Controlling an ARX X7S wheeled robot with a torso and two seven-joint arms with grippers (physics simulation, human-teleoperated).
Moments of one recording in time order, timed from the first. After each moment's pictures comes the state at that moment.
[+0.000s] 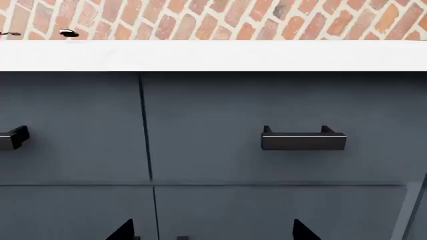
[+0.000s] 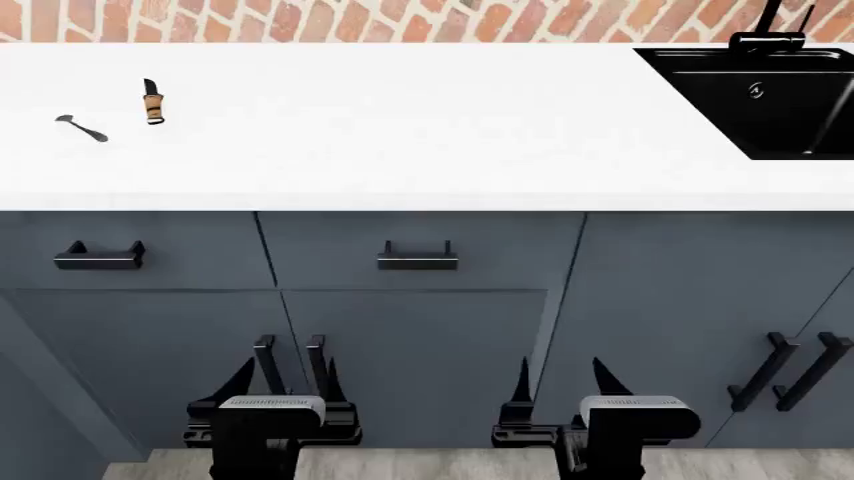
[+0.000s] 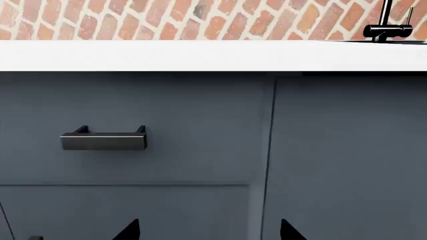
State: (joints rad) left arm 0.00 0.00 0.00 0.00 0.00 0.00 0.00; right arm 0.00 0.00 0.00 0.00 0.00 0.00 0.00
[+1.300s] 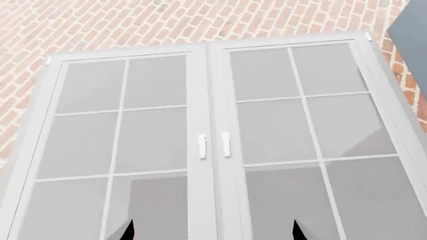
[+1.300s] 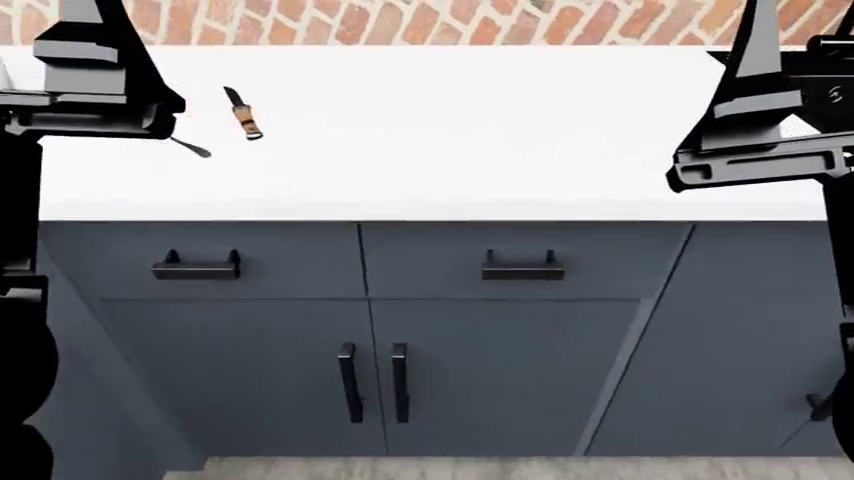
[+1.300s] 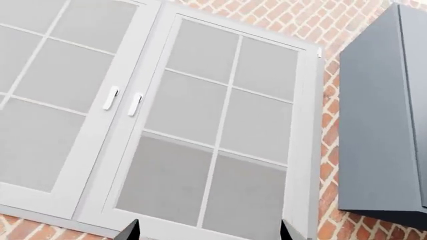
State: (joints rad) left arm -0.73 -0.31 -0.15 0.83 -0.34 -0.74 -0.09; right arm 0.76 0.35 0.12 -1.05 0.19 1.08 0.01
